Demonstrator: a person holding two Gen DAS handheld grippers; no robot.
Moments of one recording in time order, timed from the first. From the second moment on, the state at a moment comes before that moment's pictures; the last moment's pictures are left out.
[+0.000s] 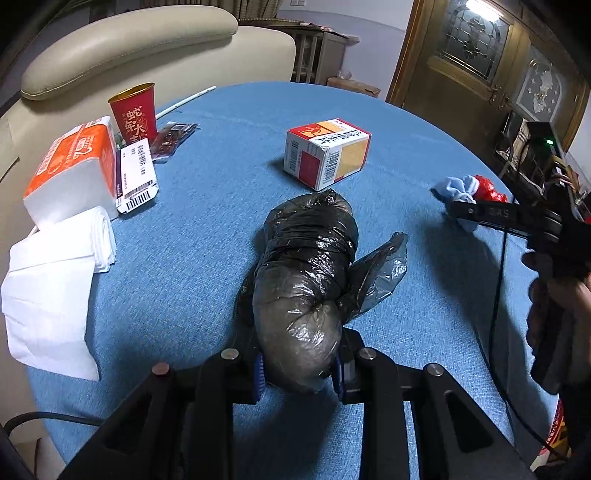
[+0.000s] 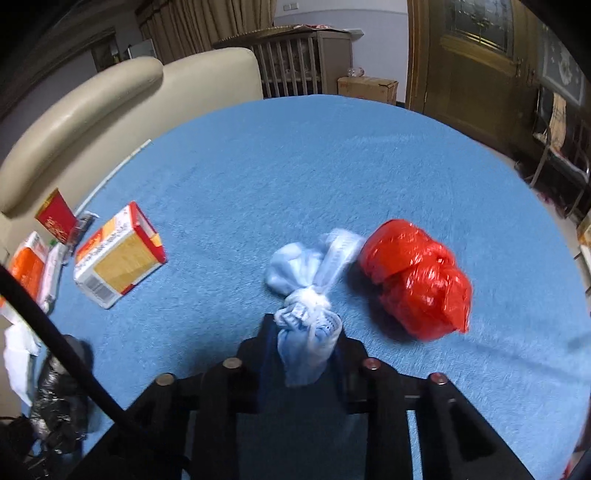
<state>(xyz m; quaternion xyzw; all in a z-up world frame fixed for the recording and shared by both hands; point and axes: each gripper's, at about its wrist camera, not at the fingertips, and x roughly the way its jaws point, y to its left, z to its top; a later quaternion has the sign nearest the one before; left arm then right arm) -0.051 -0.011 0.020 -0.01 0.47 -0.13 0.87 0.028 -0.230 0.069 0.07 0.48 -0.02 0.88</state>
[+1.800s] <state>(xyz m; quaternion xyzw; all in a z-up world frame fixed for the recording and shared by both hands) -0.149 -0.062 0.076 0.01 0.41 -0.16 0.90 -0.222 -0.250 0.132 0.18 0.39 -0.01 0.90</state>
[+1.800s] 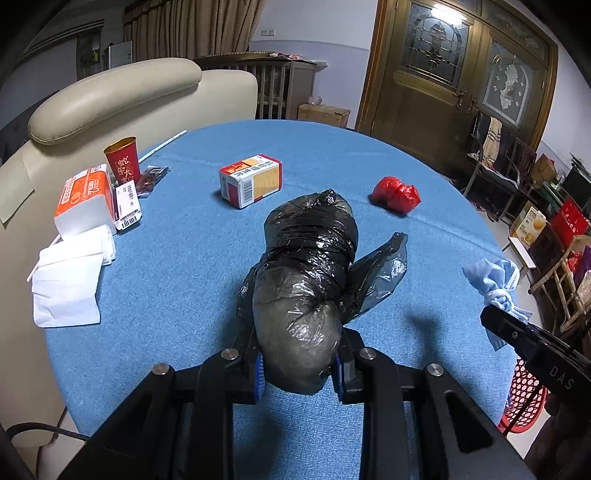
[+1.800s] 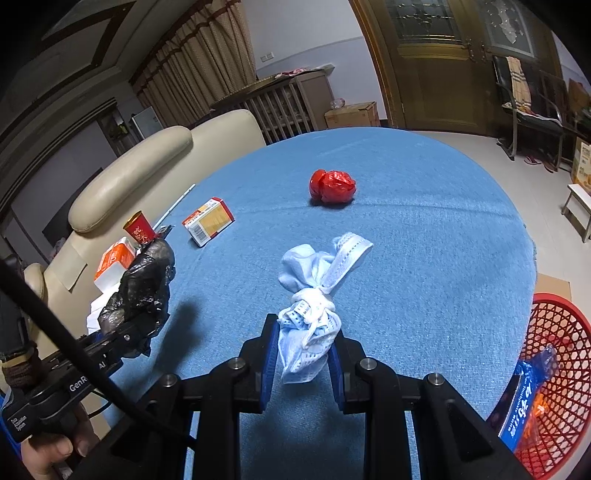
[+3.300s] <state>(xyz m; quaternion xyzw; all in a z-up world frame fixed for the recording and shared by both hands) -0.176 -0.164 0.093 0.08 0.39 -0.26 0.88 -0.296 -0.349 0.138 0.25 0.35 -0.12 0.90</state>
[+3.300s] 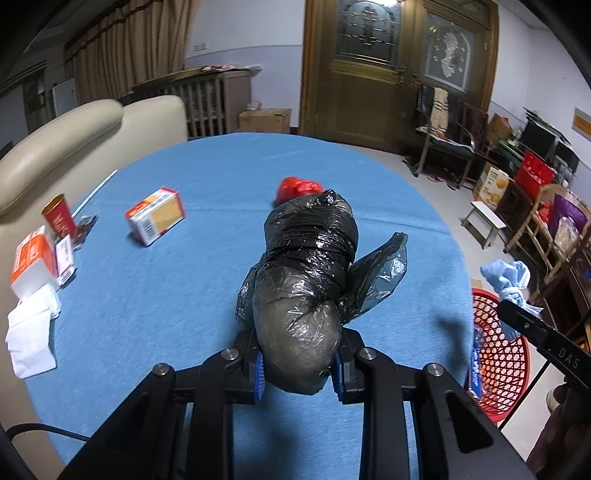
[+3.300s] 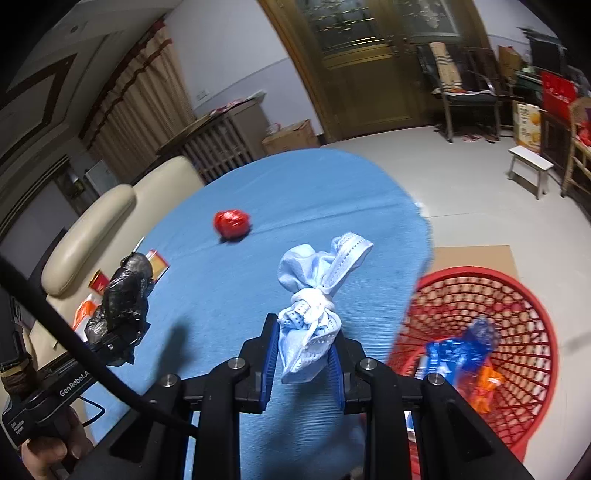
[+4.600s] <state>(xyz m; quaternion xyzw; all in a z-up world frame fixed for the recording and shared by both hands) -0.274 -0.354 0.082 0.22 0.38 -0.44 0.79 -0.422 -0.488 0.117 0.33 0.30 -0.28 0.85</state>
